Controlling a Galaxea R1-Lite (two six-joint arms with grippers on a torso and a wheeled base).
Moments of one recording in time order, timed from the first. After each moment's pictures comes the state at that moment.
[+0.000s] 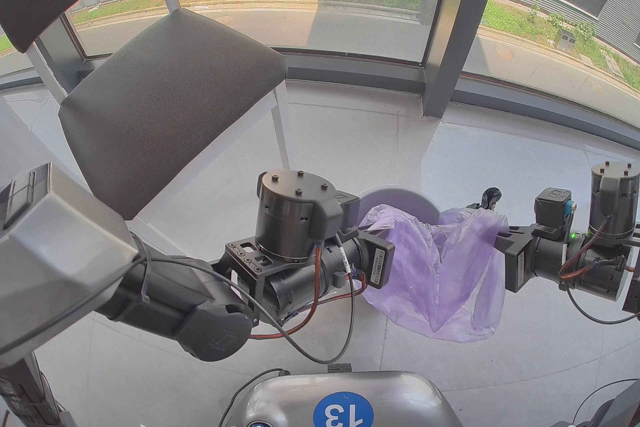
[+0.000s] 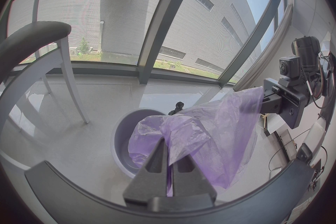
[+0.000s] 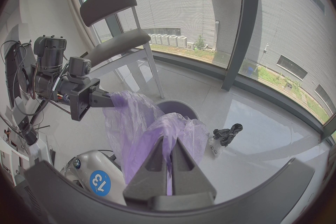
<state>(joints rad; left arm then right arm) -0.81 2.00 -1.00 -0.73 0.05 -0.11 0.48 1.46 -0.56 -0.51 -0.04 -0.09</state>
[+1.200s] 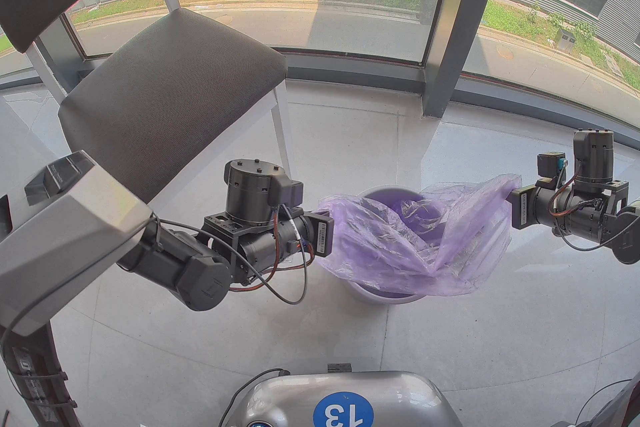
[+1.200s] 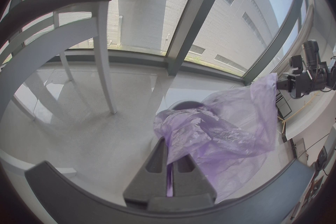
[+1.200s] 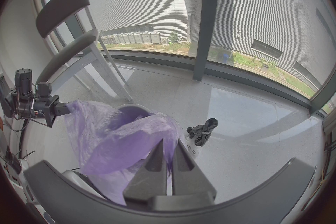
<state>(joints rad) -0.59 2.09 -1.06 -0.64 0.02 -0.11 0.18 1.66 -0.78 -0.46 0.01 -0.03</state>
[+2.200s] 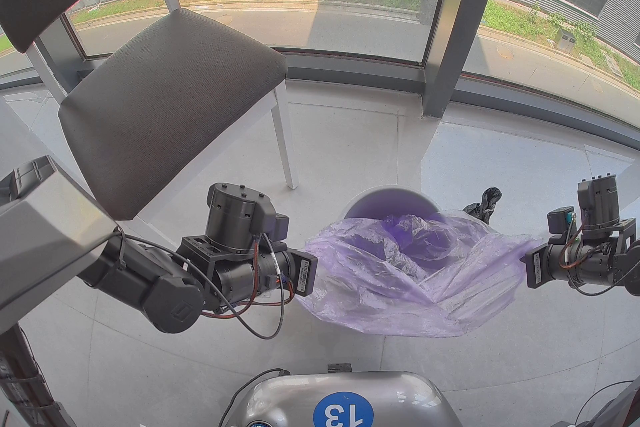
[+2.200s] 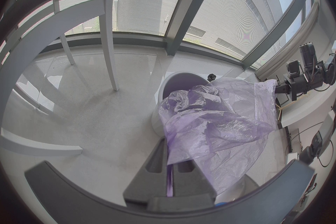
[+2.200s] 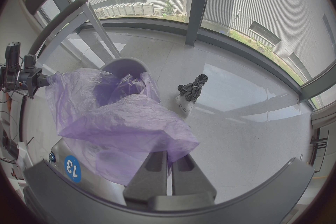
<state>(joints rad) -0.62 1.99 -0.87 -0.57 0.00 -0.11 0.20 1.56 -0.56 -0.32 -0.07 -0.04</state>
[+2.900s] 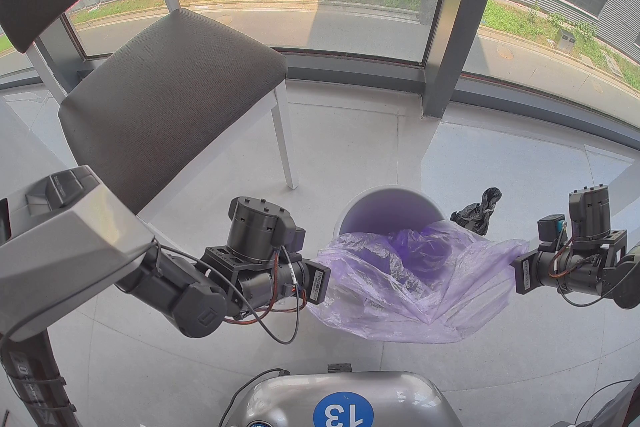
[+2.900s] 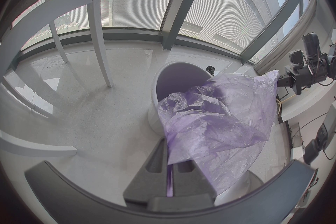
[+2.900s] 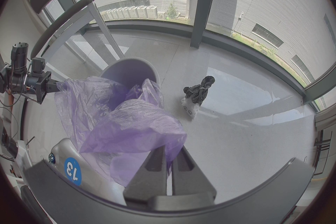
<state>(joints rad) -0.63 2.11 -0.95 -0.60 0.00 -0.09 0.23 1.66 -0.52 -0.50 -0.07 -0.03</state>
